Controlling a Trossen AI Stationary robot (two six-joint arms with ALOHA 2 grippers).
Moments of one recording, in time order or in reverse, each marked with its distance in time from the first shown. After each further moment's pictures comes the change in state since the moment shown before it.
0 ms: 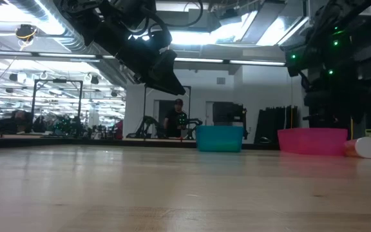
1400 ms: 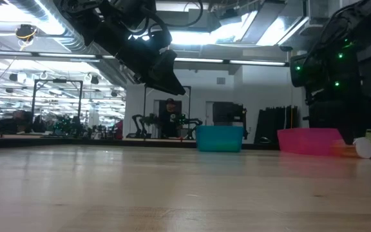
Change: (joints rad) left arm 0.001 0.000 0.000 0.001 0.000 0.000; right arm -0.056 -0.002 -0.151 0.201 -0.162 -0.223
